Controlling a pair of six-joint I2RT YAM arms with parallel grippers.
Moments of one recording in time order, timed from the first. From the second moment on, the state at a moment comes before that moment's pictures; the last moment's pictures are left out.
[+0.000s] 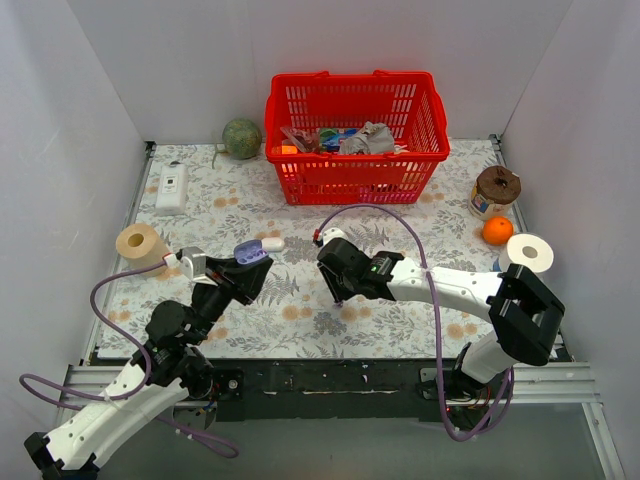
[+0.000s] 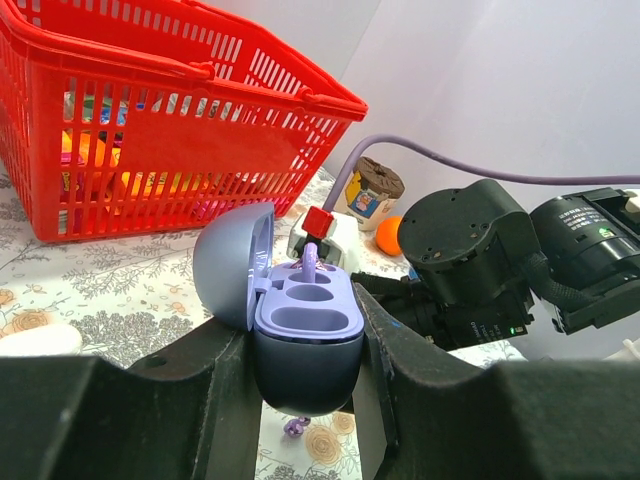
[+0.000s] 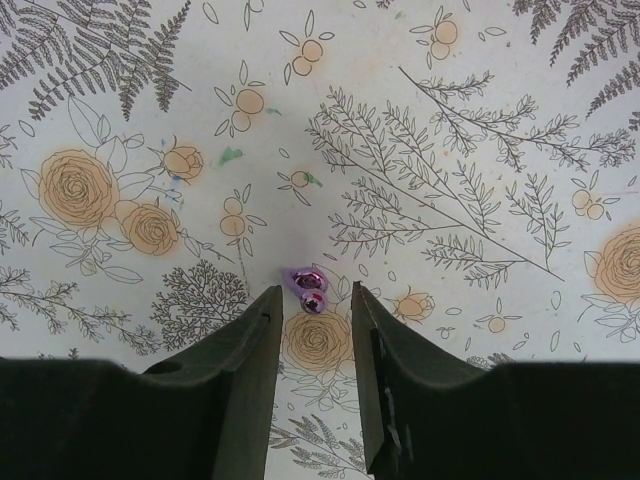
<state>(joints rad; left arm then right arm) -0.78 0.24 0.31 0.20 -0.16 -0.44 1.06 1.53 1.00 -0.46 0.24 0.39</state>
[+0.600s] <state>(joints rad) -0.78 0.24 0.31 0.18 -0.16 -0.44 1.06 1.49 0.91 -0.45 0.24 0.42</state>
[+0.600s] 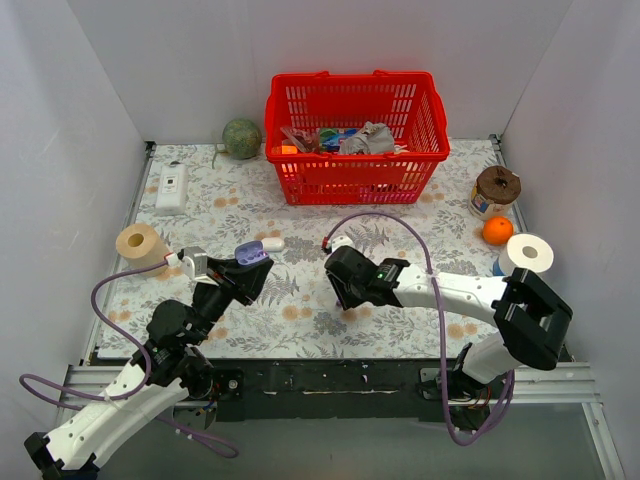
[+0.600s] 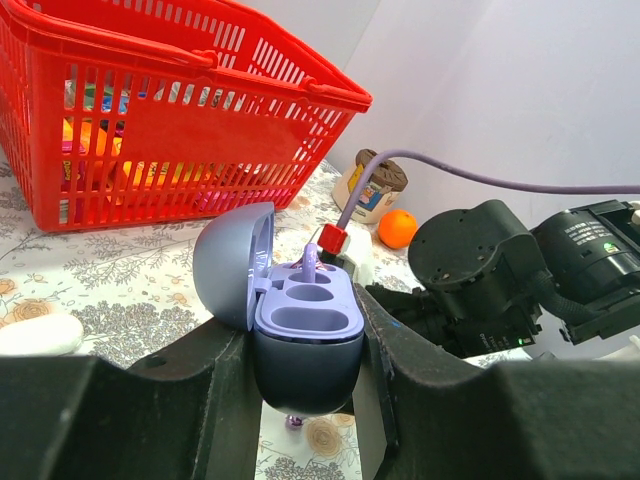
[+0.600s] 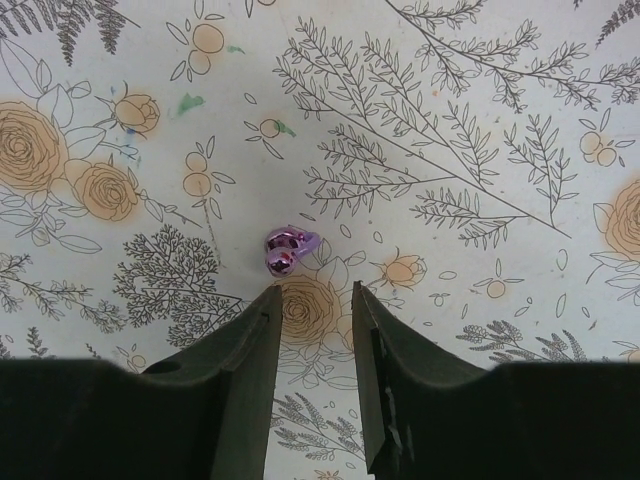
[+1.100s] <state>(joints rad) -0.78 0.24 0.31 0.18 -0.16 -0.45 1.06 1.43 0.86 -0.44 0.25 0.42</state>
